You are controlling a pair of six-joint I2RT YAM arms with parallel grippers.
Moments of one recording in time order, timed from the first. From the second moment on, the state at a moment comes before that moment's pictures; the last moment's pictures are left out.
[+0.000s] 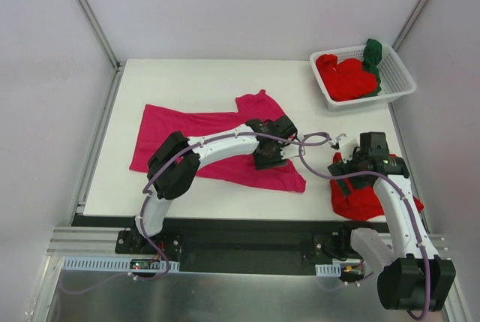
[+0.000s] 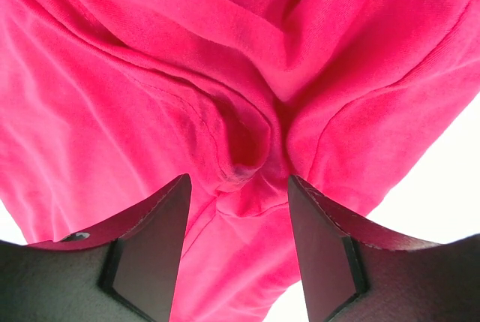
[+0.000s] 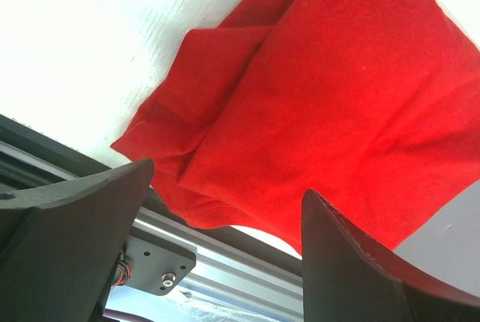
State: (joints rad) left arm -0.99 2.07 1.65 -0.81 -0.06 0.47; right arm 0.00 0.91 0.74 -0.99 -0.02 -0.55
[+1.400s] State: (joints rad) left arm -0.95 2.11 1.65 -0.78 -0.08 0.52; right arm 0.00 0.93 0.73 -0.98 -0.02 -0.55
